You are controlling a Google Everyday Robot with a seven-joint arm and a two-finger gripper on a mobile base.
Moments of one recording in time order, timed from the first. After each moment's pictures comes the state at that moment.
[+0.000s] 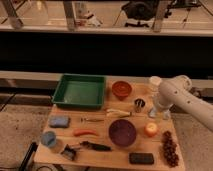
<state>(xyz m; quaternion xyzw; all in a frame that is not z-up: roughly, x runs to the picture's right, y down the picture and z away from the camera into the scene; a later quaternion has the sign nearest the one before) 0.293 0.116 0.804 -0.23 -0.02 -0.05 0.97</state>
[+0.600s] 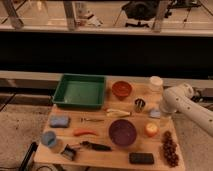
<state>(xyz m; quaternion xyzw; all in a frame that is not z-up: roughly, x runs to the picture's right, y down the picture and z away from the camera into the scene) 0.349 0.149 0.853 -0.25 0.03 0.03 0.97</state>
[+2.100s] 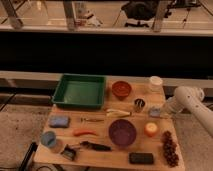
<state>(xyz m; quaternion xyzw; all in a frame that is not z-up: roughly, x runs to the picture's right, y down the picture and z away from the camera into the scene) 0.376 0.155 0.895 -0.26 -0.04 0.13 0.95</state>
